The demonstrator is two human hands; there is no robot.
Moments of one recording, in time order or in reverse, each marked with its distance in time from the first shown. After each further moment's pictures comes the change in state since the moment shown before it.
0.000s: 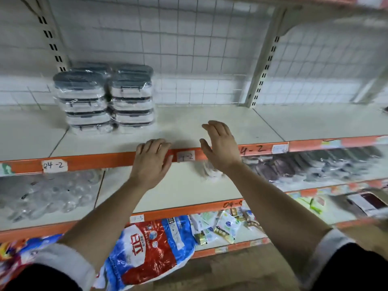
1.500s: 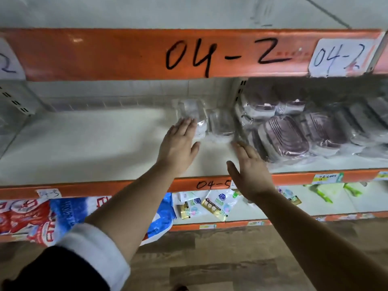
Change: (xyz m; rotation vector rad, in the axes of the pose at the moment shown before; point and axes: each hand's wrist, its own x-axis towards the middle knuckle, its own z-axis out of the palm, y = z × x) left_hand 0.062 0.160 0.367 -0.088 -0.310 -0.142; right_hand -0.167 0.321 0.180 0.088 -0.450 0.276
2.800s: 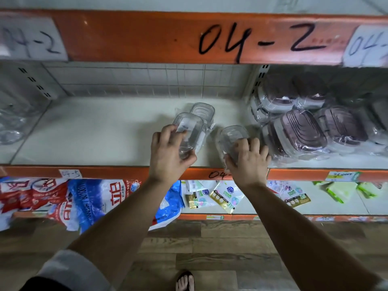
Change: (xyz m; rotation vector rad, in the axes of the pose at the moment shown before) left_hand -0.070 -0.024 -0.008 -0.169 0.332 -0.155; right_hand 0.010 -0.024 0.046 -0.190 0.178 0.178
